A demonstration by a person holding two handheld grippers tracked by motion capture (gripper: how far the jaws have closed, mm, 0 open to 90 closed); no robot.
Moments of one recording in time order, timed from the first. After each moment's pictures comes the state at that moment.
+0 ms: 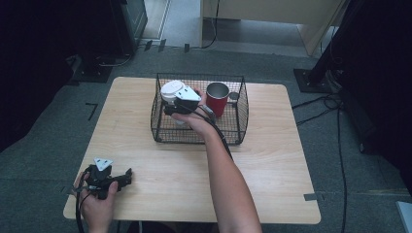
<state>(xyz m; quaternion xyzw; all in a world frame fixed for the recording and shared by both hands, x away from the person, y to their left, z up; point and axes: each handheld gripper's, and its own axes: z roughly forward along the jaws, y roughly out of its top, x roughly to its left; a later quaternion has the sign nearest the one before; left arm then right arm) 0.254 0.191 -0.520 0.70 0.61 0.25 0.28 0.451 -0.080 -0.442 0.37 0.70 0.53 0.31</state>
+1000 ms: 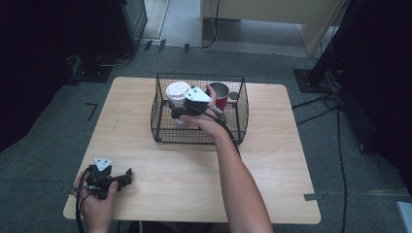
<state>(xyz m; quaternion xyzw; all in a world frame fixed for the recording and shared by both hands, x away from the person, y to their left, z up) 0.254 0.191 -0.520 0.70 0.61 0.25 0.28 0.438 -0.109 -0.430 0.34 0.70 0.54 0.31</state>
